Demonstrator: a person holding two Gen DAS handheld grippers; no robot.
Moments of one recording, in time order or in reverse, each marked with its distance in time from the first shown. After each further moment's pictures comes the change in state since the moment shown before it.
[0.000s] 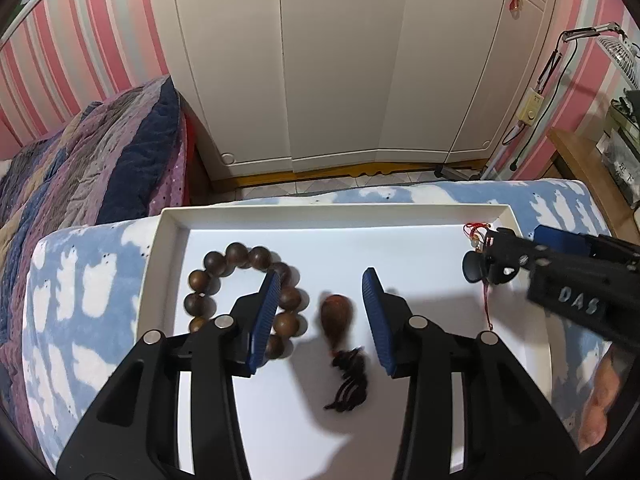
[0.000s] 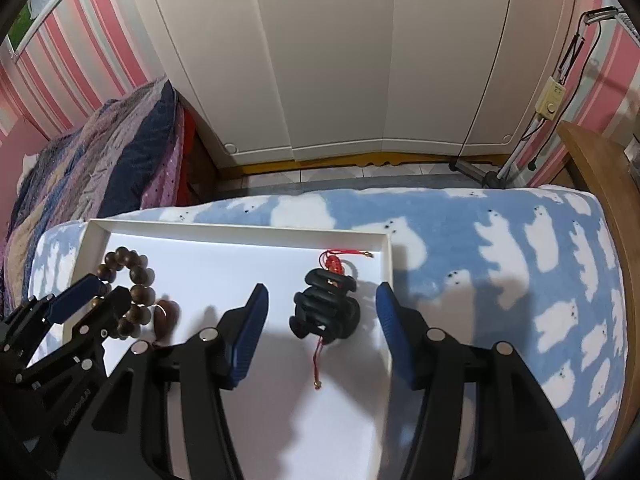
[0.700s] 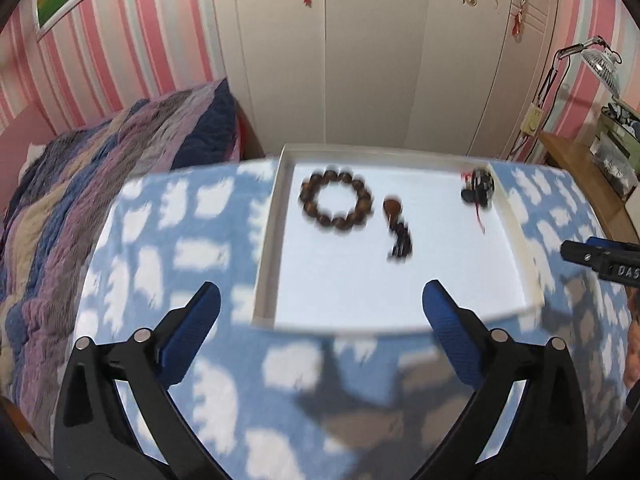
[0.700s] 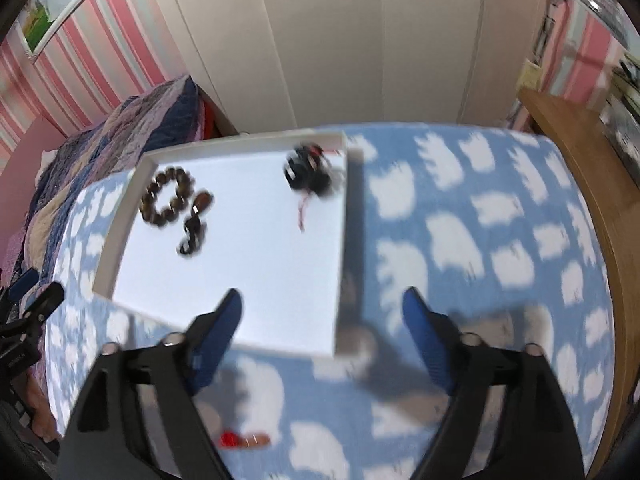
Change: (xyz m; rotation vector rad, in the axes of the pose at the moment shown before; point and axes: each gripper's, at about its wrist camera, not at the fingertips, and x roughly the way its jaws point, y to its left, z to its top) left arm -0.144 0.061 -0.121 -0.054 -0.066 0.066; right arm -0.106 -0.037 -0.121 0.019 -0.001 0.041
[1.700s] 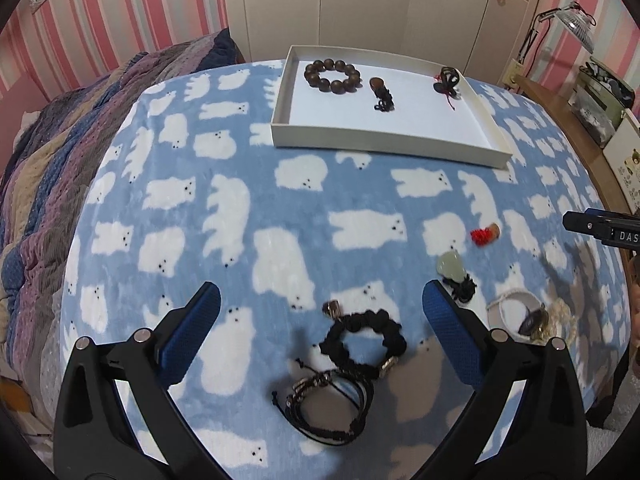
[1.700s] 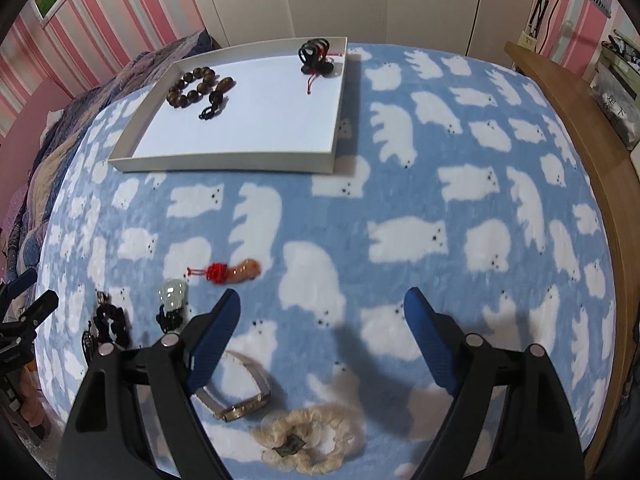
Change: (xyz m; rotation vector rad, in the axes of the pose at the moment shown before) left arm -0.063 0.020 -0.144 0.008 0.134 -0.049; right arm -0.038 -0.003 -0.132 -0.058 0.104 -0.001
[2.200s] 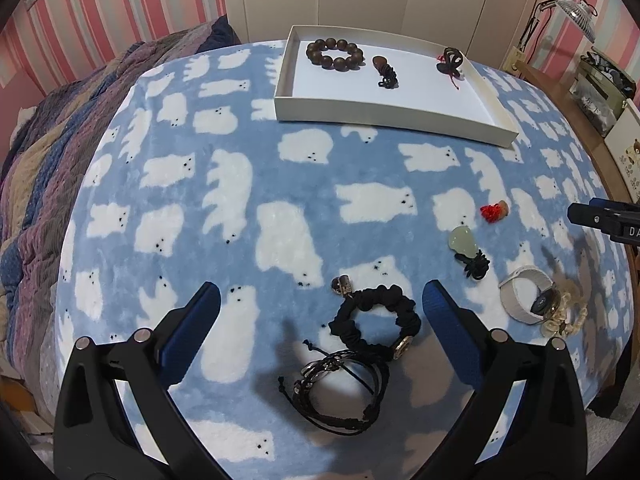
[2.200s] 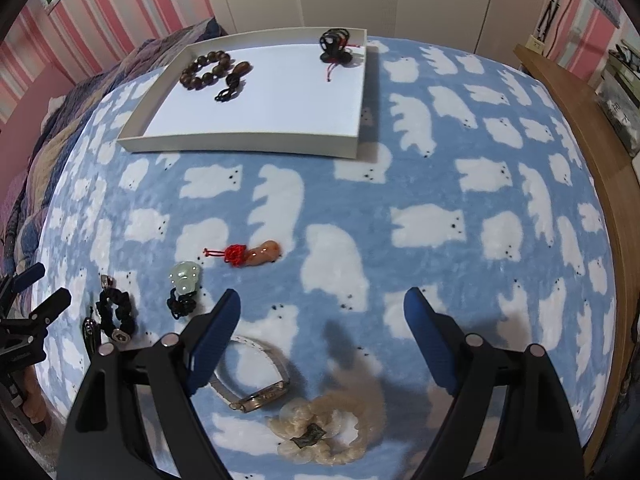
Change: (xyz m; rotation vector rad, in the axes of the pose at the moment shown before) left arm 0.012 0.005 -0.013 0.012 0.043 -0.002; right arm 0.002 0.024 -0.009 -0.043 0.027 -0.008
